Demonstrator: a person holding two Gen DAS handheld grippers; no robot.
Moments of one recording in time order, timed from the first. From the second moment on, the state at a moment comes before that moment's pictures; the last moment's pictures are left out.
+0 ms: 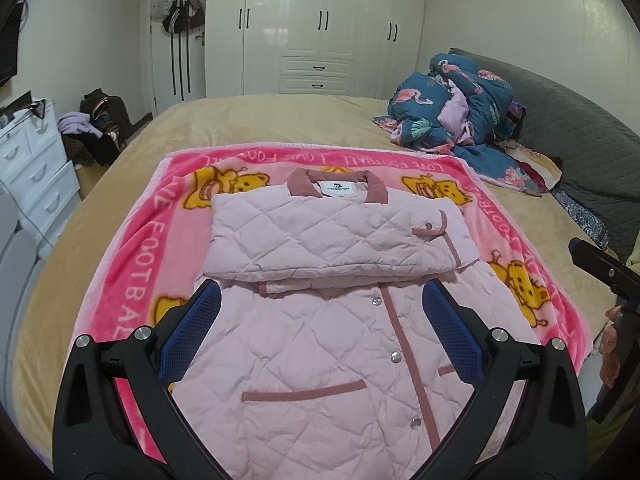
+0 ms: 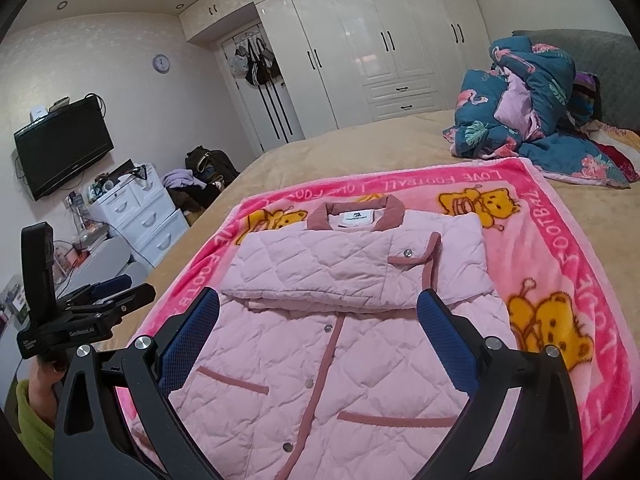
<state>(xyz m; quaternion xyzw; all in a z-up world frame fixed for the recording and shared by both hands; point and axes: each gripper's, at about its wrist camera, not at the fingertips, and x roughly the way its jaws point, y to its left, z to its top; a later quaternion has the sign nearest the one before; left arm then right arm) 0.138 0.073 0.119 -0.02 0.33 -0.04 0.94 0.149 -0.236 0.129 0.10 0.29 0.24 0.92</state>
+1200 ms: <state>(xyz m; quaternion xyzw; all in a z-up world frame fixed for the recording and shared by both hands) 0.092 0.075 0.019 0.00 0.40 -0.03 0.92 0.110 -0.279 0.039 0.06 0.38 0.19 0.91</state>
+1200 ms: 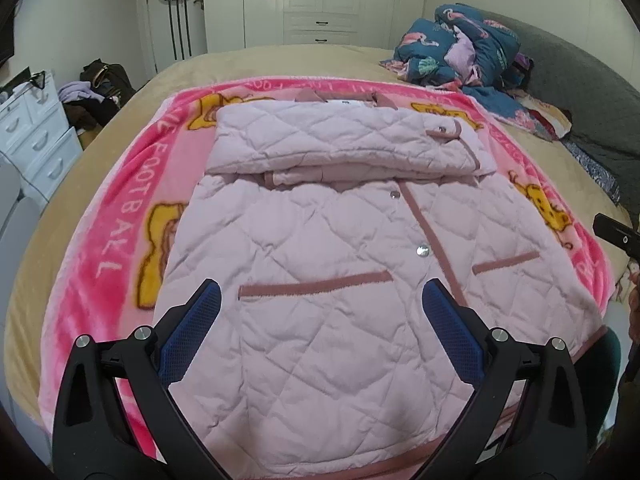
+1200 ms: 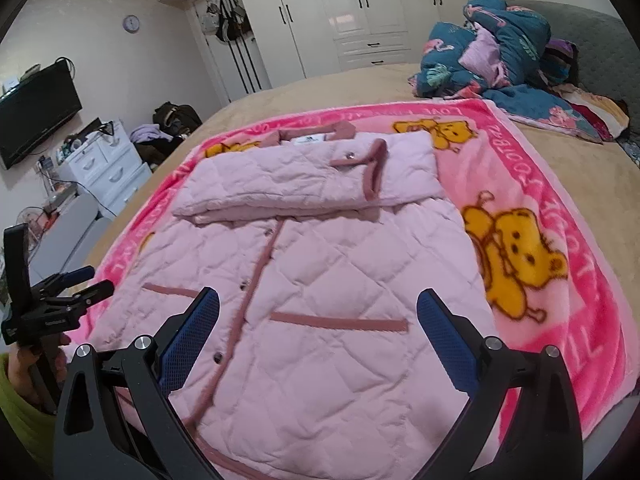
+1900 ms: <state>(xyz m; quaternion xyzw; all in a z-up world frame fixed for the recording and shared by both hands) 0.075 0.128 -0.036 0.00 0.46 0.04 0.89 0.103 -0.333 -0.023 0.06 0.44 0.12 0.89</state>
